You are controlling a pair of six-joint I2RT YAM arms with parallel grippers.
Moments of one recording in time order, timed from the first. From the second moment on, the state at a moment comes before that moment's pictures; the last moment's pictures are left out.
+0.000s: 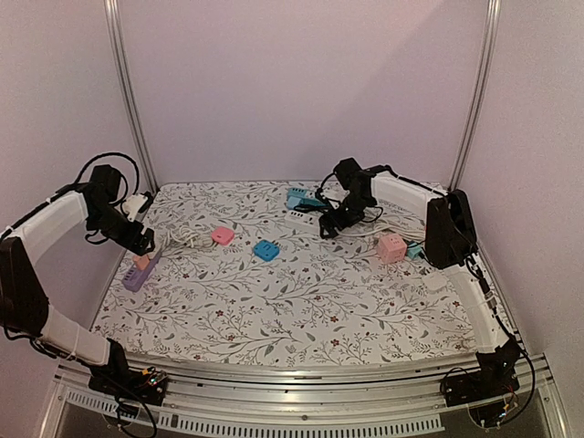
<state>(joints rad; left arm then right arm) 0.06 1.36 1.08 -0.82 0.04 0.43 0.52 2.57 2.32 -0.89 -0.17 -0.16</state>
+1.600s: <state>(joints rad) 0.04 1.31 1.05 -0.82 0.08 0.43 0.89 1.98 1.35 -0.82 -0.20 -0.51</state>
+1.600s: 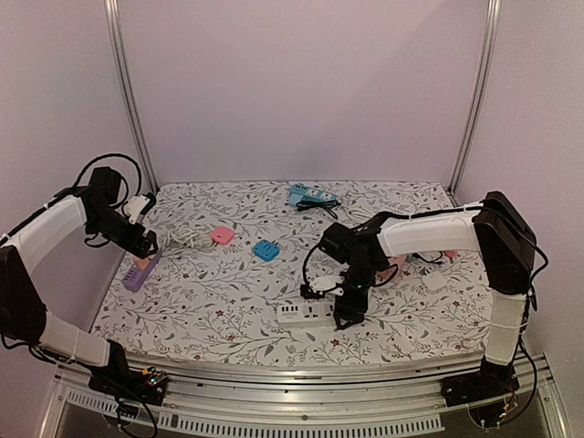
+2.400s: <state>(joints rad) -0.01 1.31 1.04 -0.83 0.12 0.44 0.50 1.63 1.29 -0.74 0.25 0.45</state>
